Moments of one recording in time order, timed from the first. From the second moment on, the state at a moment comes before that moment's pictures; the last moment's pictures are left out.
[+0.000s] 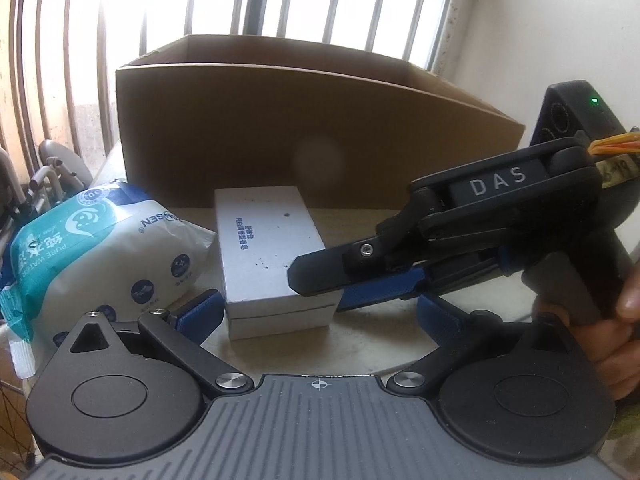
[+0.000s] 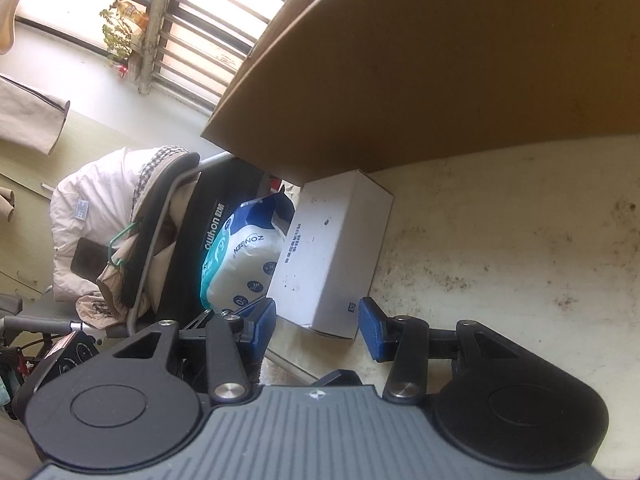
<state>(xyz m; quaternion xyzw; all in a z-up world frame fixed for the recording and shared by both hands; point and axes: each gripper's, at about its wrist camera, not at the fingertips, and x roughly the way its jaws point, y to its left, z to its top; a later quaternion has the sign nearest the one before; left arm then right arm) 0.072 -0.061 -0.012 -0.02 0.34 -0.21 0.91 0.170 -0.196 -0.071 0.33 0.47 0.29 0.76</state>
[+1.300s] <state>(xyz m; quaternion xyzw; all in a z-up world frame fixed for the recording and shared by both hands) 0.007 -0.128 0.004 0.06 0.30 -0.34 0.89 0.121 -0.299 -0.061 0.35 0.42 0.20 0.81</state>
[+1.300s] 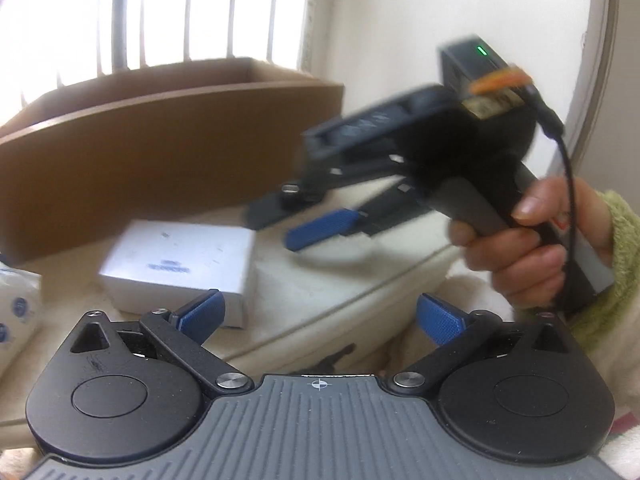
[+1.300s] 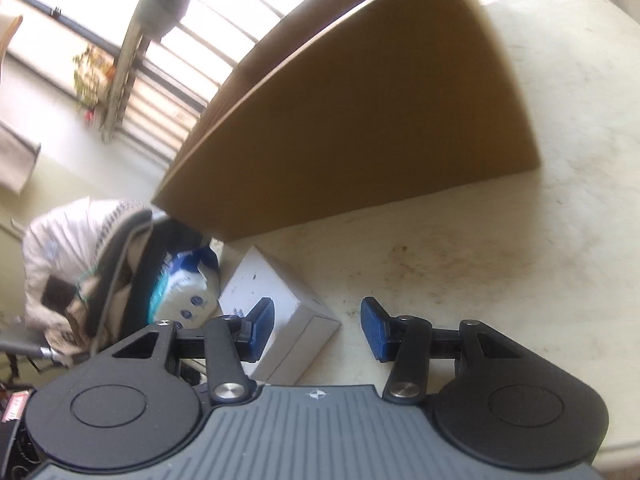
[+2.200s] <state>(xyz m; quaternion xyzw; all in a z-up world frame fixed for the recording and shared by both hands) 0.086 -0.102 -0.007 0.03 0.33 -0.29 0.90 0.120 -0.280 -0.087 0.47 0.42 0.22 0.74</state>
